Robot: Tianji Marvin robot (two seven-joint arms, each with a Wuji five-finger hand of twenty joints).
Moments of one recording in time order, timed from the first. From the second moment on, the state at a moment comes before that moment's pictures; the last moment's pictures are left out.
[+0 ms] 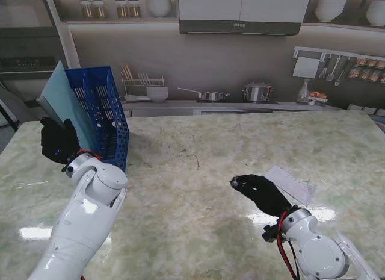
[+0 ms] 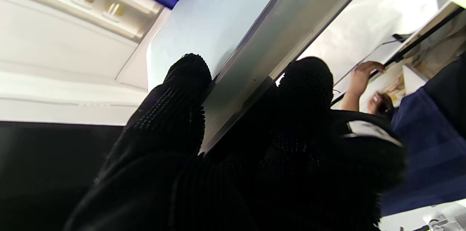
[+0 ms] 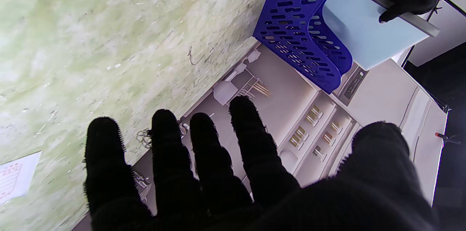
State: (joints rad) left arm 1.25 -1.41 -1.36 -1.20 0.46 0.45 1.17; right arm -1.85 -1.10 1.41 -1.84 -0.31 -0.09 0.09; left_hand 1.04 -0.35 0.20 0.03 0.47 0.35 1.21 1.32 0.92 0.25 1.21 0.85 0.98 0.29 1.32 0.58 1.04 0.24 1.81 0.40; right_hand 0.53 0.00 -0.05 -0.08 0.65 0.19 0.26 0.43 0.56 0.29 0.30 0.28 0.49 0.28 0.27 0.33 0.27 0.48 0.50 0.62
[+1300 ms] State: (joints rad) left arm 1.87 -1.26 -1.40 -1.86 0.95 0.06 1.34; right arm -1.91 -1.11 1.43 -1.88 -0.35 -0.09 0.03; left_hand 1.04 -0.33 0.21 0.03 0.49 0.38 1.21 1.28 0.96 0.26 1.24 0.80 1.03 0.29 1.35 0.57 1.07 0.24 1.84 0.40; right_hand 0.53 0.00 -0.05 -0.08 0.65 0.19 0.26 0.43 0.56 0.29 0.30 0.28 0.49 0.28 0.27 0.33 0.27 0.48 0.50 0.62
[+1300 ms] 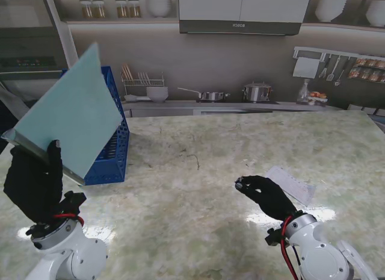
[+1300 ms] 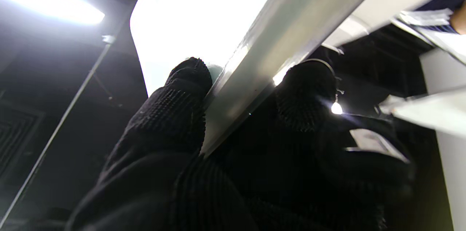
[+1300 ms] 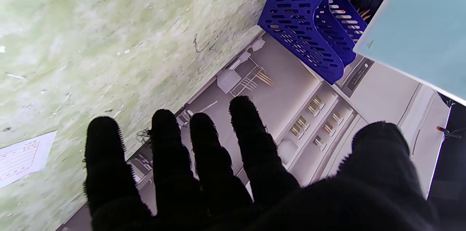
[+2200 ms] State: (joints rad) left arm 1.89 -1.23 -1.24 -1.89 0.83 -0.21 1.00; right arm -1.79 -1.13 1.36 -1.77 -0.32 -0.12 -0.03; left_hand 1.09 -0.18 -0.03 -0.03 0.56 0.35 1.21 1.33 1.02 0.25 1.24 0.63 1.03 0.34 1.26 0.56 1.06 0.31 1.83 0.40; right_hand 0.38 -0.01 -0.08 -0.09 0.27 0.36 0.05 0.43 0.33 0.40 0.31 0.28 0.43 0.37 0.24 0.35 0.18 0.50 0.47 0.62
